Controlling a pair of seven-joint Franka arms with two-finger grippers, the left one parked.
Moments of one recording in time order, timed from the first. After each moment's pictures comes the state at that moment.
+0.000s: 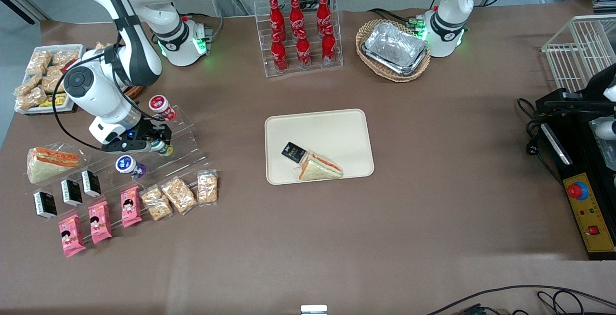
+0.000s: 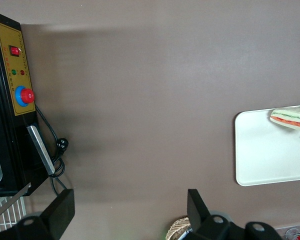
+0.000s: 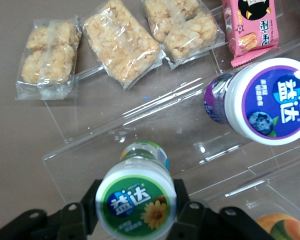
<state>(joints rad) 0.06 -0.07 -0.01 -2.49 0.02 2.46 0.00</state>
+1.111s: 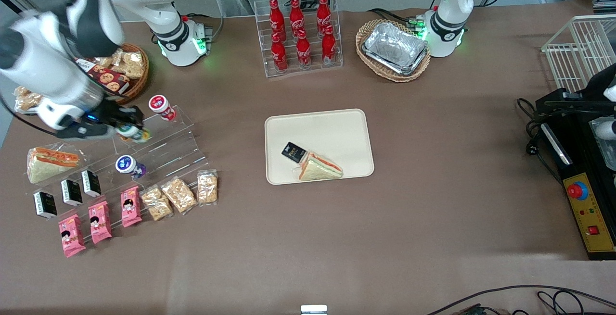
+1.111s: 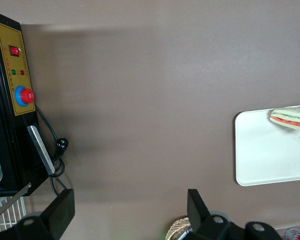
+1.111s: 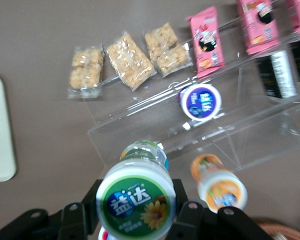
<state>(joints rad) 0.05 -0.21 -0.03 -2.16 0.02 1.91 0.00</state>
